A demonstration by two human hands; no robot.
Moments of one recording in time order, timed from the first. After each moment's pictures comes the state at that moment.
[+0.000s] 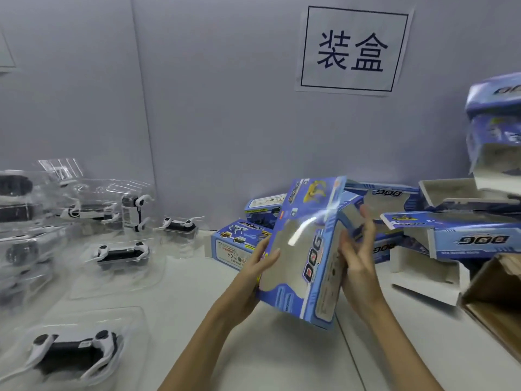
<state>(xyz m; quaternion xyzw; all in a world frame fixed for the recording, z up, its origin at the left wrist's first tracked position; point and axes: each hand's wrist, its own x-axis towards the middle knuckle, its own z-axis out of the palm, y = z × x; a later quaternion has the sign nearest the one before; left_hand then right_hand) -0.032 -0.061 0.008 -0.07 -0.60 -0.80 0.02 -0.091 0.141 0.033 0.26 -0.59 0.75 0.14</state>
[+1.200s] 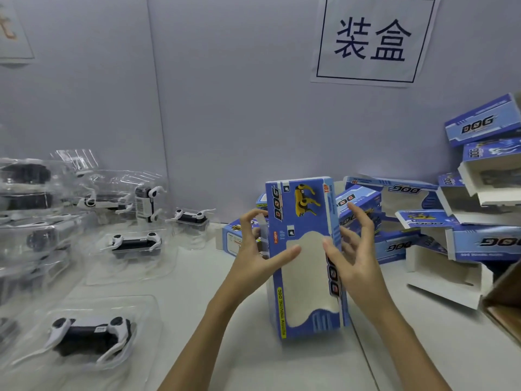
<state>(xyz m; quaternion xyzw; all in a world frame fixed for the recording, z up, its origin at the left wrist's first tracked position) -0.026 -0.070 0.026 -0.09 -0.71 -0.65 0.24 -0.069 0.133 0.037 0.29 -0.68 0.66 0.11</state>
